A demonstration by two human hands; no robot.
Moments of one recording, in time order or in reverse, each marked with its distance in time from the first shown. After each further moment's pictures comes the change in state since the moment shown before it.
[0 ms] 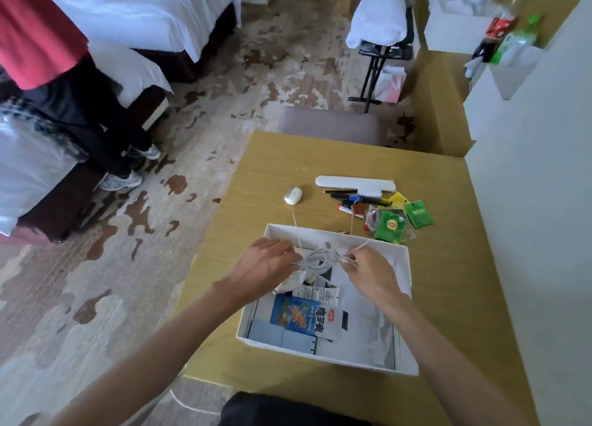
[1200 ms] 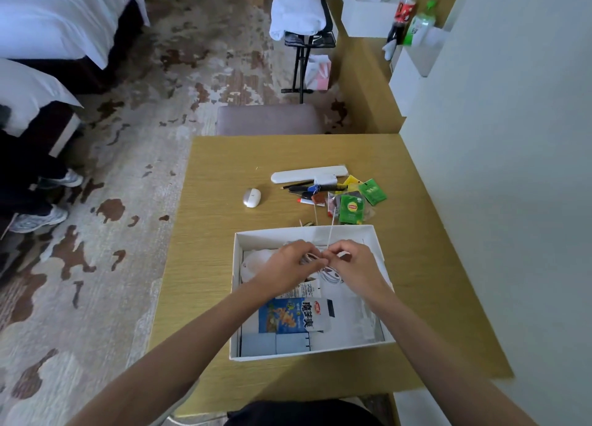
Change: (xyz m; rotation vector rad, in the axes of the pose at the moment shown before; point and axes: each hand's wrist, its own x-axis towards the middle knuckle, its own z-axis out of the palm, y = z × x) left_hand 0.053 0.029 0.045 -0.709 -0.281 -0.299; right_hand -0.042 -0.026 -0.016 0.644 0.174 0.260
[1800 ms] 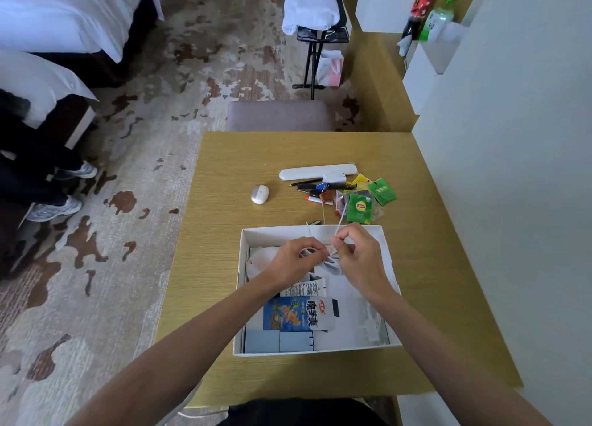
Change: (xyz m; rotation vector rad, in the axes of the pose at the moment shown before) left_hand 0.003 0.002 0.000 -0.373 0.046 -0.108; right_hand 0.008 -0.008 0.004 -0.109 0.193 -0.375
